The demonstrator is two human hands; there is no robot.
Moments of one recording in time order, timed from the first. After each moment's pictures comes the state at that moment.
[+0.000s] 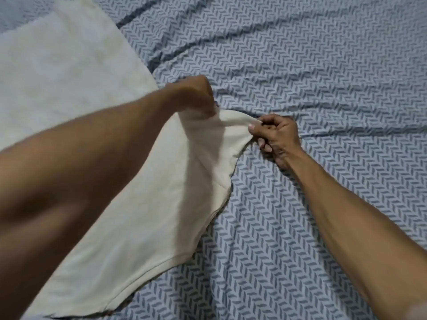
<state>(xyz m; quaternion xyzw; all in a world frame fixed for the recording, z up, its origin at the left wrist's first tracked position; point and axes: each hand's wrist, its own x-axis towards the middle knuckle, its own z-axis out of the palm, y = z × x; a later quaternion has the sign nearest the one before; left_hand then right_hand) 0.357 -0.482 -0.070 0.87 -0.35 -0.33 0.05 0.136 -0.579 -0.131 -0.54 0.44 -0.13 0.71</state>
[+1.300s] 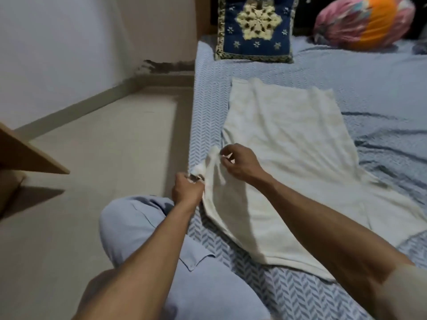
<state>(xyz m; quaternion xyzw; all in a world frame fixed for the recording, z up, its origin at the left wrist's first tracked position) 0.259 0.043 -0.077 0.81 0.34 -0.07 0.46 0.336 -0.118 -0.064 -0.94 -0.12 0.04 0.32</state>
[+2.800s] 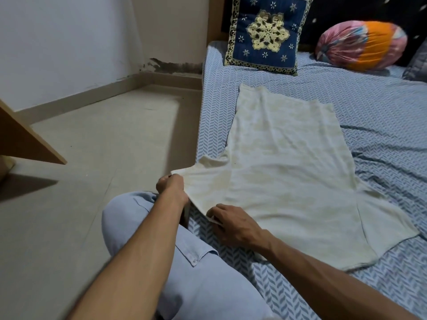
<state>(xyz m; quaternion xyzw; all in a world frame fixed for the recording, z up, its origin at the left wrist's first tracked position) 0.264 0.092 -0.074 0.44 0.52 0.00 0.73 0.200 -0.097 -0.101 -0.91 -0.35 0.12 0.18</state>
